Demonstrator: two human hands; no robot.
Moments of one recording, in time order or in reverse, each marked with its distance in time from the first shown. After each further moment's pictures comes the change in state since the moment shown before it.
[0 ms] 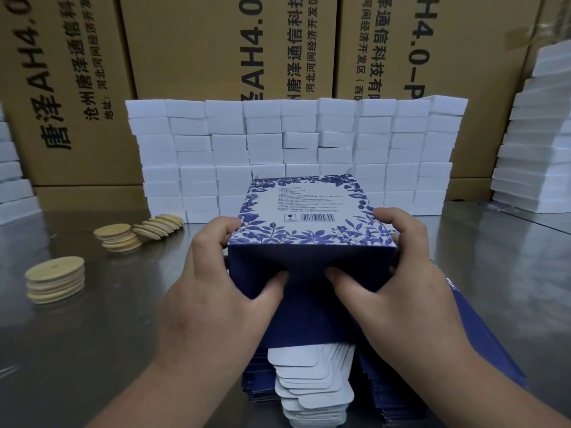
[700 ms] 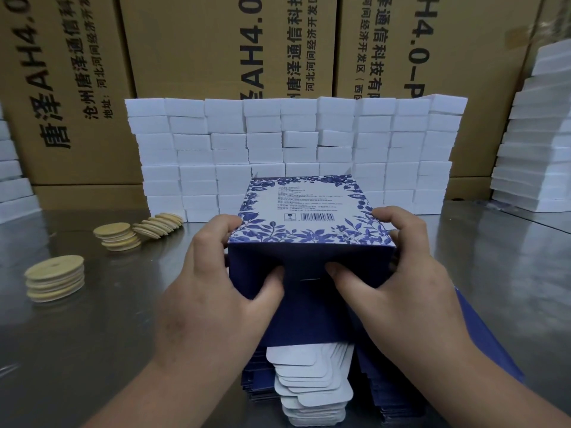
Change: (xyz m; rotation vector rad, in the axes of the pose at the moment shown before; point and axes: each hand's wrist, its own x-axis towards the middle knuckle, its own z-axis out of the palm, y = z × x) left_hand 0.000 0.001 -0.003 0.039 -0.030 -0.006; right_hand 0.001 -0.002 -0.002 -0.019 0.008 0.021
